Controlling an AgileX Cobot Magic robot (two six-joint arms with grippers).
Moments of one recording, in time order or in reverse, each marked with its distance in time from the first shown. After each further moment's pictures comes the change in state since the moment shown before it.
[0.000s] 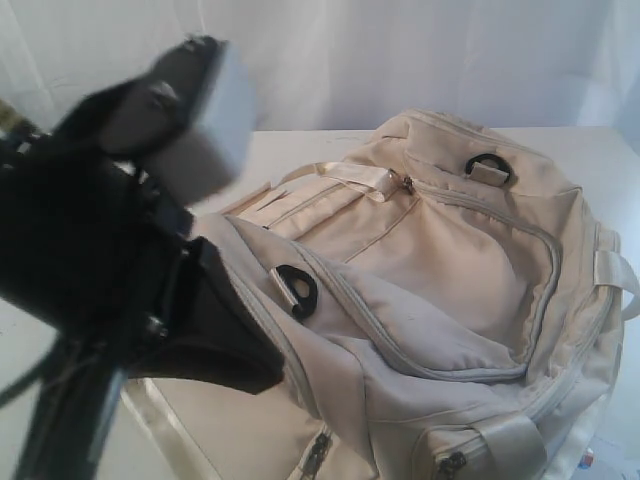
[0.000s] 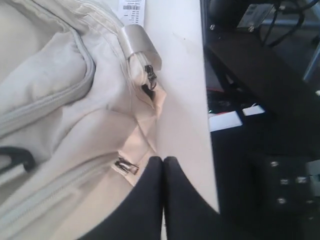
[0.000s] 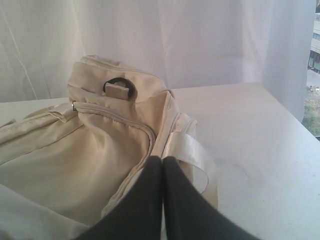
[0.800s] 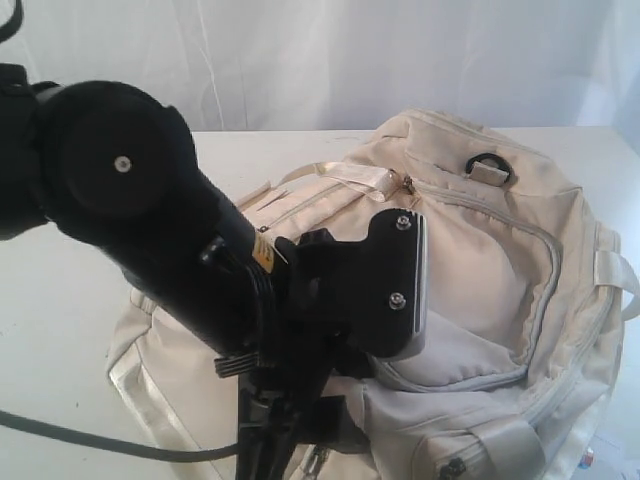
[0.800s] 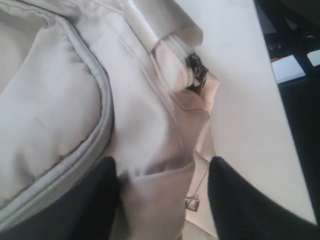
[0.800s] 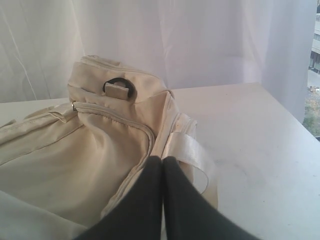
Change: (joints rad) left arm -0.164 0.312 -0.010 0.164 -0.271 0.113; right arm 0.000 0.000 0.000 0.000 -0.002 0.000
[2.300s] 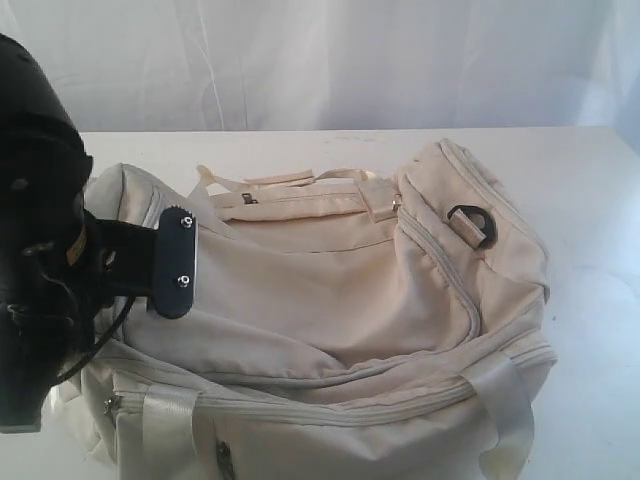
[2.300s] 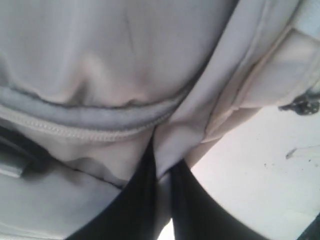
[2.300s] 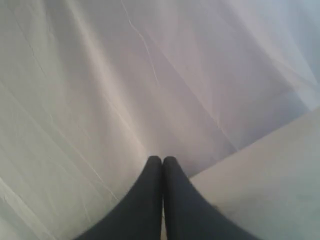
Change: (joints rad) left arm 0.159 -0.099 0.079 0.773 0.484 -0.539; right arm 0.000 0.000 0.000 0.000 -0.290 0.520
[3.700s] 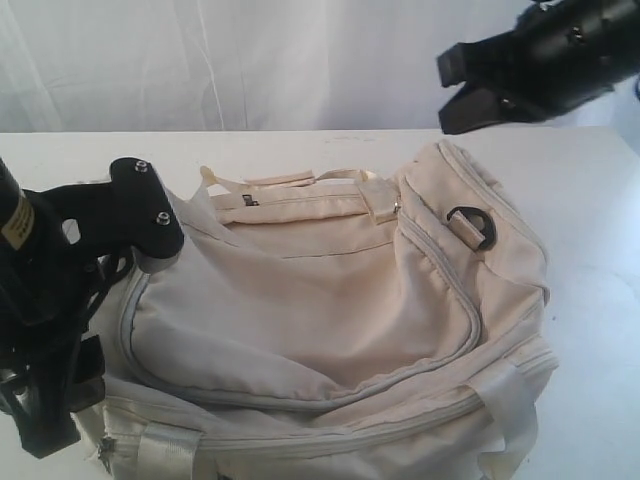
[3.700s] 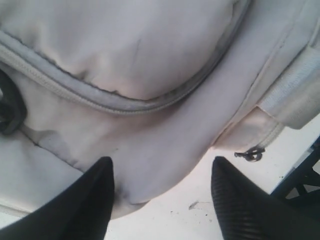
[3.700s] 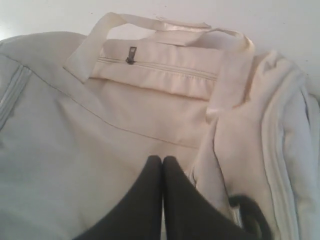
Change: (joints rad) left arm 0.006 -0.145 0.004 -0.240 -0.028 -0.246; right arm 0.158 1.468 -1.322 0.548 1.033 -1.017
